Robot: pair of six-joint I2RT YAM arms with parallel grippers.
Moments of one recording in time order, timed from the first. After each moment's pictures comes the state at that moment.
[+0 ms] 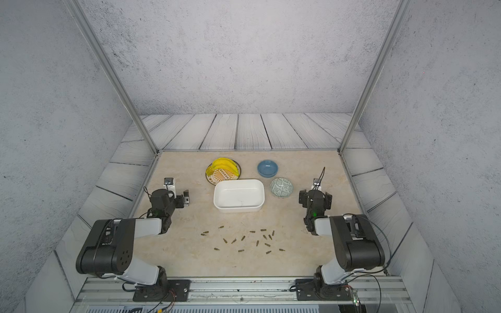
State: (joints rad) left arm 0.01 1.53 0.45 0.65 -0.04 0.03; right arm 0.09 1.55 0.43 0.69 0.37 0.02
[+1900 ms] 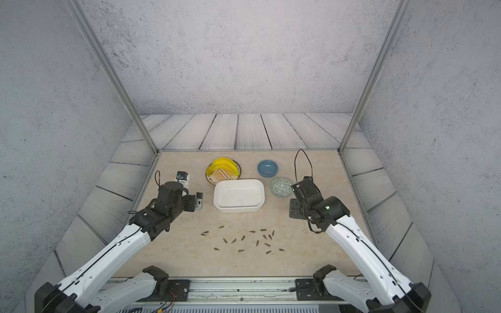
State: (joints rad) left arm -0.49 1.00 0.80 -0.46 -0.27 -0.19; right arm 0.52 1.00 1.03 -1.11 0.23 0.56
